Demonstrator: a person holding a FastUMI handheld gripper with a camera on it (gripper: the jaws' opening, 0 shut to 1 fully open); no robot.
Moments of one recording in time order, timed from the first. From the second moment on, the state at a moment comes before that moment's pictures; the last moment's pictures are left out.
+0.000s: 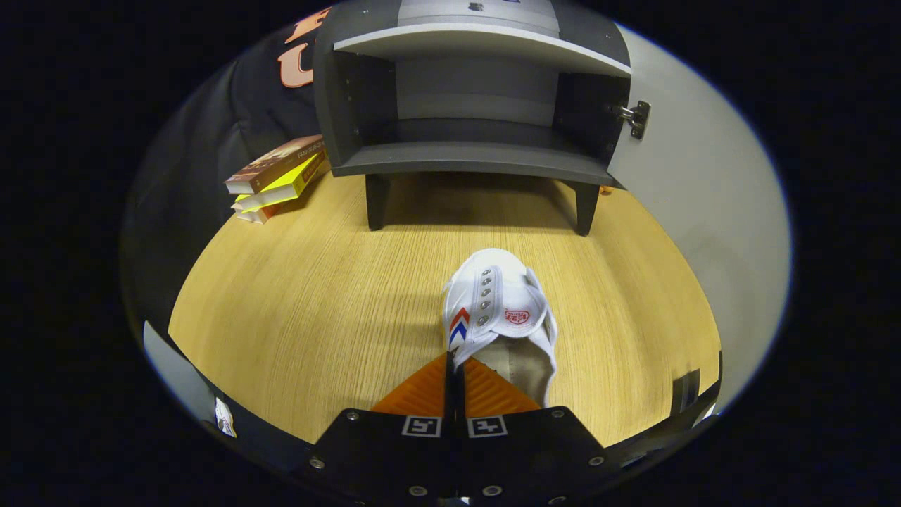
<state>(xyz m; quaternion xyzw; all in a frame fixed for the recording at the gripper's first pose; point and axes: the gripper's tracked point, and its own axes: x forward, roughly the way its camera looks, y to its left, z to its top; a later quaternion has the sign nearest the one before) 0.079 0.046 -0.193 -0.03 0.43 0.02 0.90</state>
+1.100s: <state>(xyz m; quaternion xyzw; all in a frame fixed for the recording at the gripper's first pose) 0.126 0.022 0.071 -0.06 0.21 0.00 0.98</state>
